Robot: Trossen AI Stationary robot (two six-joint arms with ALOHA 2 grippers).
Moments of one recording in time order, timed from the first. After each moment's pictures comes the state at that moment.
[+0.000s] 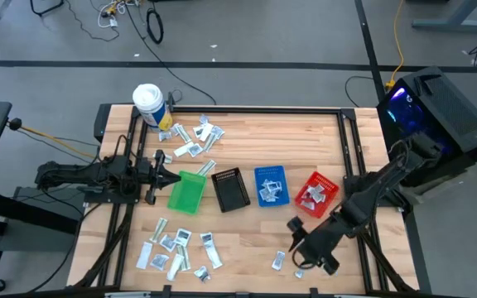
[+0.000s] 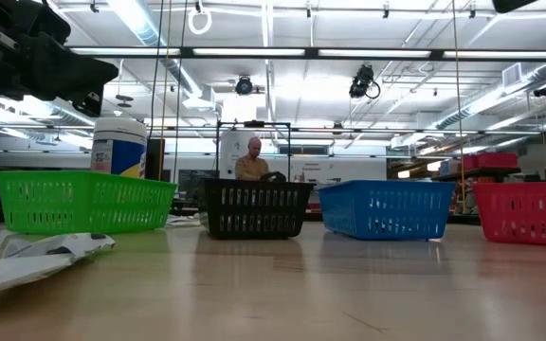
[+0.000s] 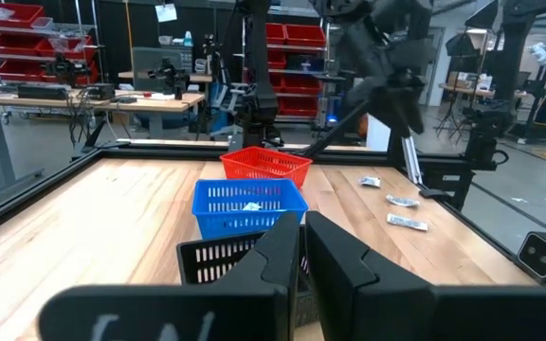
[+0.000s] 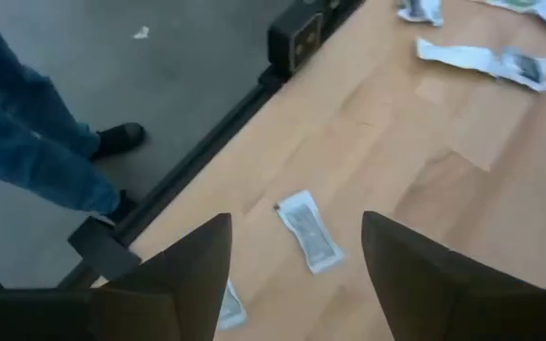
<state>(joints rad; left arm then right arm) -0.04 0.01 0.01 0.05 0.00 -0.07 0.72 1.41 0.97 -0.38 -0.02 0.01</state>
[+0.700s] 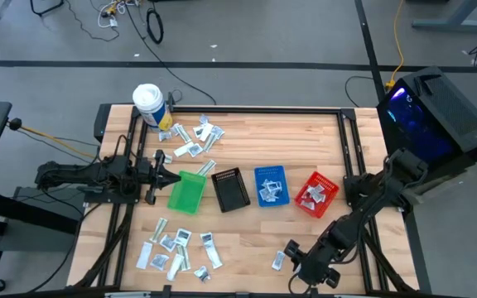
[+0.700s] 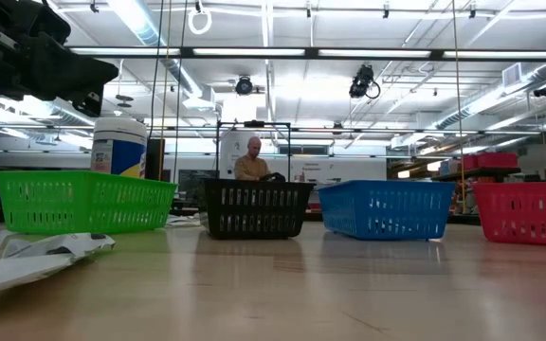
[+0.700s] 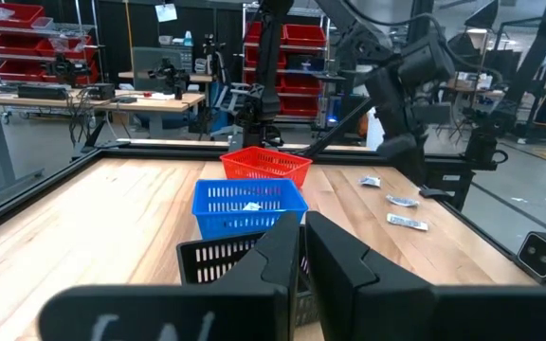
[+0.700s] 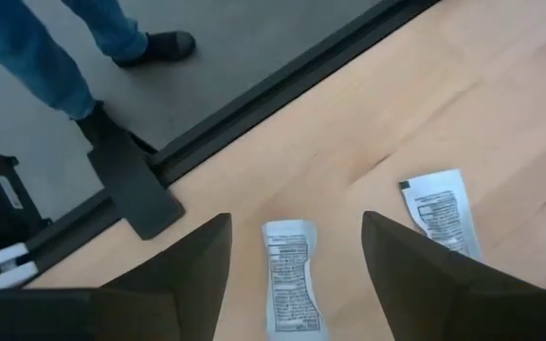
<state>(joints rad) -0.04 0.01 0.01 0.05 0.00 -0.07 0.81 1.69 0.97 -0.28 -0.12 -0.12</state>
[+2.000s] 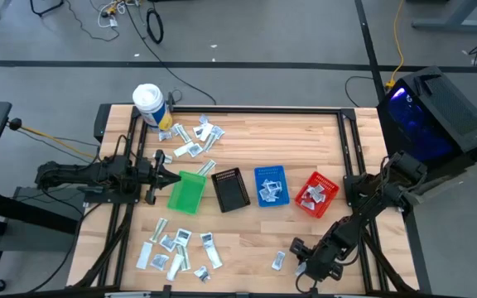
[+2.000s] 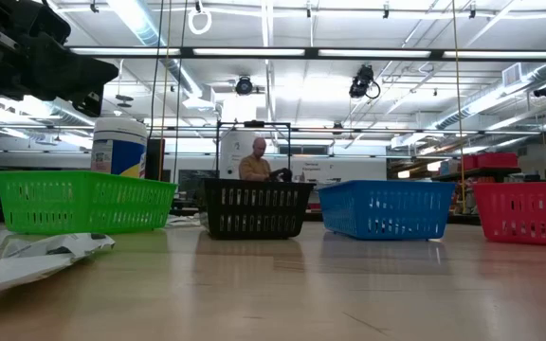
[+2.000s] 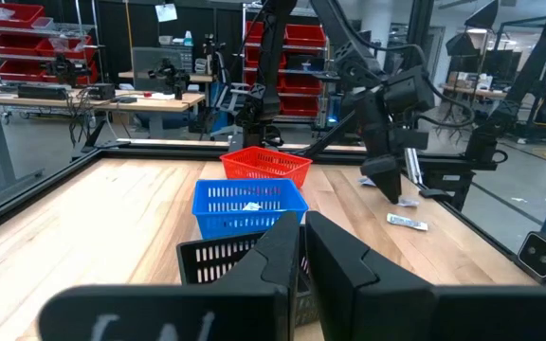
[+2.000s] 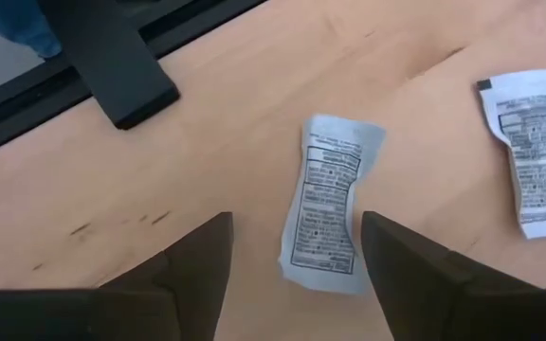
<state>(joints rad) -0.04 0.01 0.01 0.05 0.00 -0.07 0.85 1.71 0.80 -0.20 -0.05 -0.18</state>
